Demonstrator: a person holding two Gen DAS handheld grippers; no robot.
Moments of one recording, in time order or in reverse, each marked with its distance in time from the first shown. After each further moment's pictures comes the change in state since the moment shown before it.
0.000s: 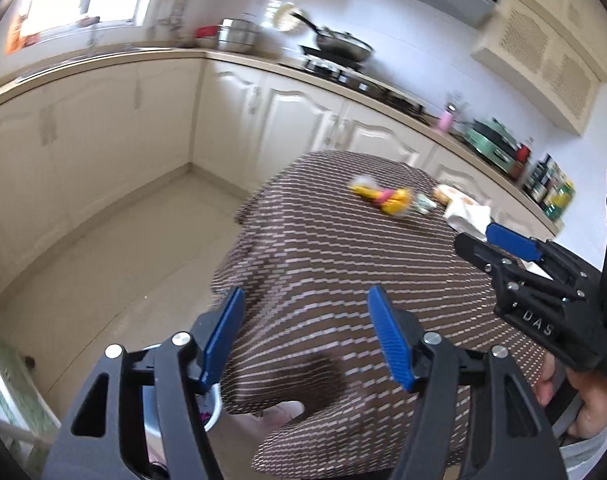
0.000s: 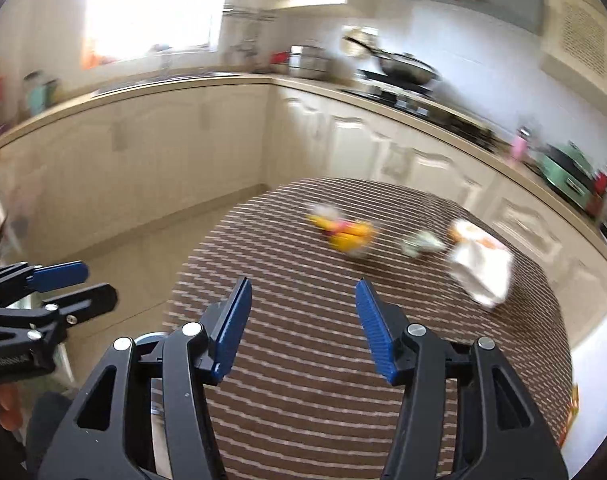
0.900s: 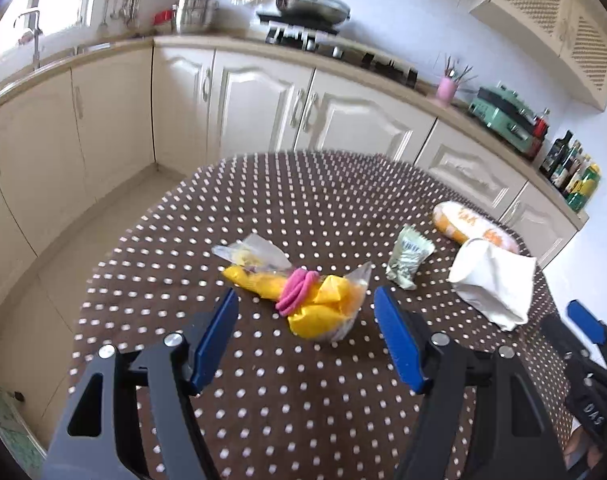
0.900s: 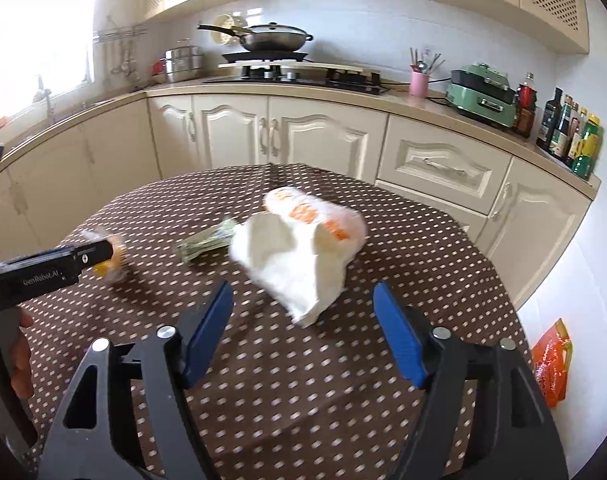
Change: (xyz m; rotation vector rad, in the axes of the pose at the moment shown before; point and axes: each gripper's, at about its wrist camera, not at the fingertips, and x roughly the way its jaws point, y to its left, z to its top) left arm 0.213 -0.114 0.099 0.045 0.099 0.034; right arm 0.058 -0.183 -0.012 0.265 0.034 -0.219
